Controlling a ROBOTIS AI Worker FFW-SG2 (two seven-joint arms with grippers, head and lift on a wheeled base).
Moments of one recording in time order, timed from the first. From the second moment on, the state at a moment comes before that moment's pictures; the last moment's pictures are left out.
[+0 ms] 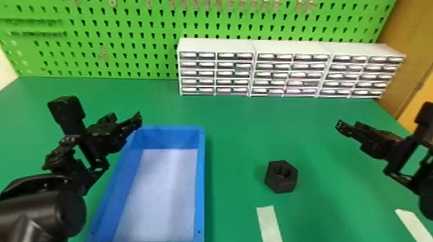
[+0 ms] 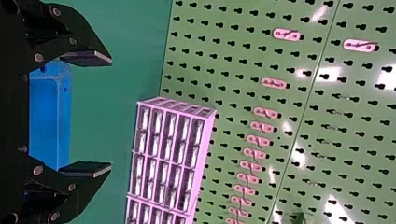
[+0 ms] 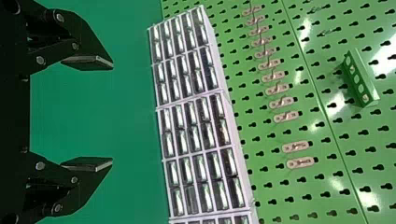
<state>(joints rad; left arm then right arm) -0.08 0.02 0.15 -1.75 0.20 0.44 -0.30 -0.18 -0.18 -0.42 -1.63 -0.20 0.61 0.64</state>
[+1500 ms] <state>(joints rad) -0.08 0.02 0.15 -1.76 0.20 0.44 -0.30 -0.19 -0.18 -0.41 -1.63 -0.20 0.61 0.64</state>
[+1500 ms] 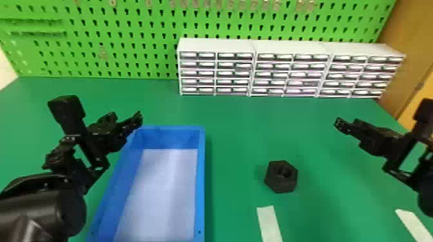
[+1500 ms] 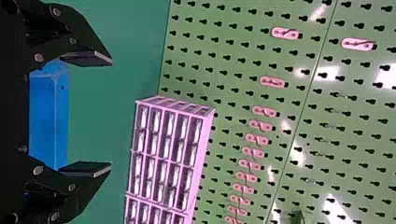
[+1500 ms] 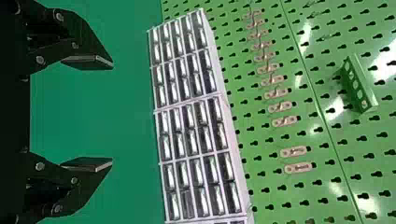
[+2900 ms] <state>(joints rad) -0.07 0.02 0.16 -1.76 0.20 0.44 -0.30 -0.41 -0.31 -0.30 -1.65 -0.06 1.07 0.64</state>
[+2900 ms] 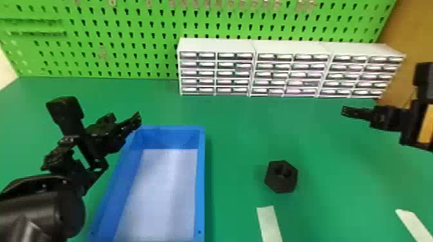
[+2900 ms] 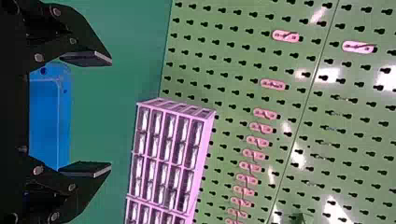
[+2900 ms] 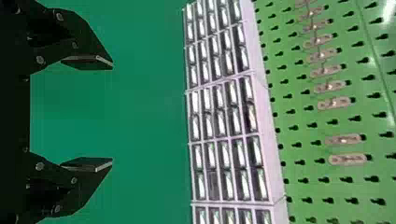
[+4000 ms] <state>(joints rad) -0.07 0.02 0.16 -1.76 0.20 0.44 -0.30 -0.49 -0.28 0.03 -1.76 0.16 1.55 0.65</state>
